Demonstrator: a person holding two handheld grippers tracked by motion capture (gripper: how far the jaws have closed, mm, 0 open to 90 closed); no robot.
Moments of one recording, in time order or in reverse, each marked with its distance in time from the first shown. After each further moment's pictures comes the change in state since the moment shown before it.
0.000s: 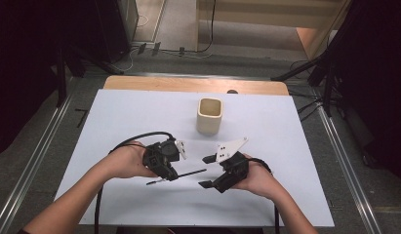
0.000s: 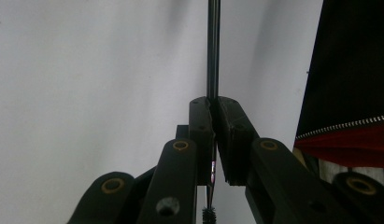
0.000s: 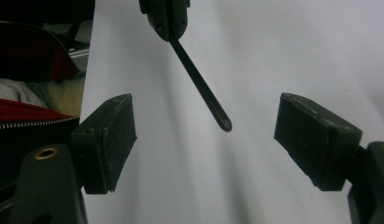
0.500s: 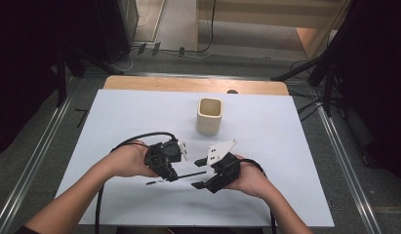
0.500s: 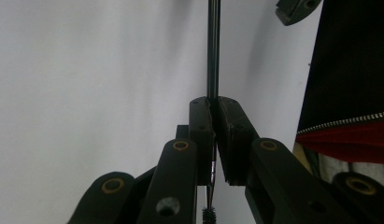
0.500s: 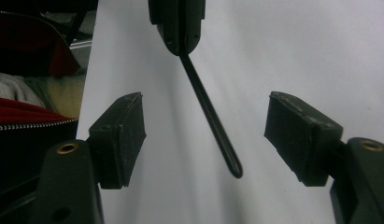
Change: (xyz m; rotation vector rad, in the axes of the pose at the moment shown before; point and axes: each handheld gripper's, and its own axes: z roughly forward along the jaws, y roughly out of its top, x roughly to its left) left arm 0.001 0.006 0.004 0.050 -0.006 0.027; right arm 0.004 0.010 0.017 0.030 0.015 -0.039
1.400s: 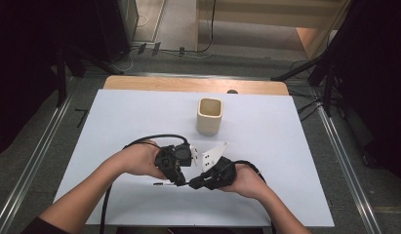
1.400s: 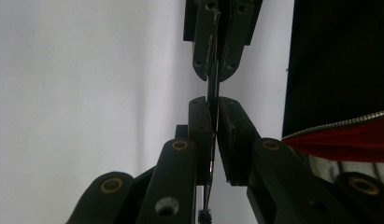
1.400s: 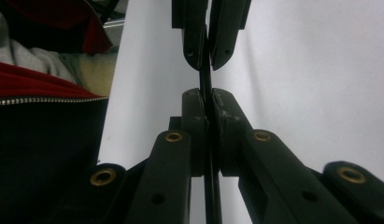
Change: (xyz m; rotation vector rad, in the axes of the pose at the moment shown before) left arm -0.004 0.021 0.006 0.006 -0.063 0.090; right arm 0.003 -0.001 0.015 0.073 0.133 -0.046
